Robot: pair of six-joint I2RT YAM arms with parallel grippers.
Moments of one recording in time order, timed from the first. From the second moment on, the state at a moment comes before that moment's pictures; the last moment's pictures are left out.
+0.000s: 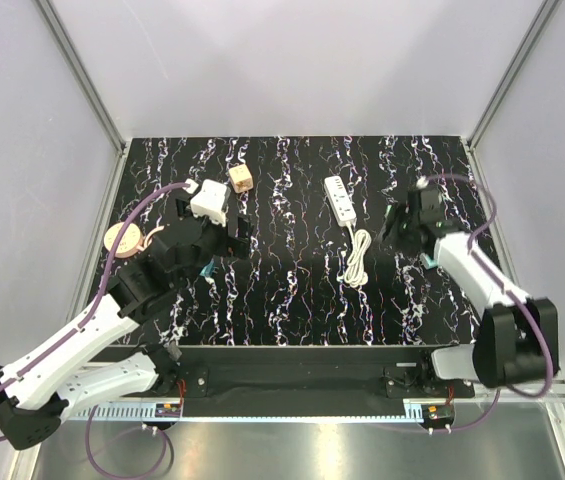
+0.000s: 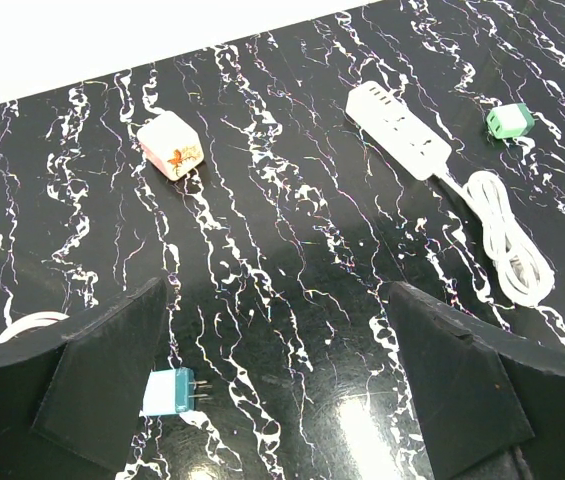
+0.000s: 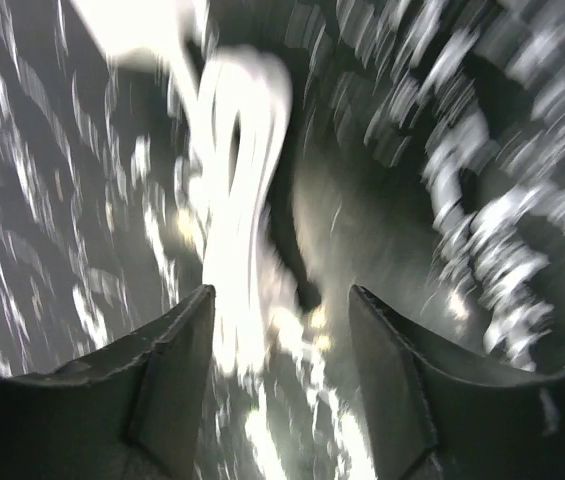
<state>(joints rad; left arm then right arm) -0.82 0.87 0.97 -0.37 -0.43 -0.12 0.20 1.29 0.85 -0.47 -0.02 0.58</state>
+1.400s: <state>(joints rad) -0.85 0.89 0.97 -0.37 -0.46 -0.10 0.11 2.14 1.66 -0.54 0.35 0.11</state>
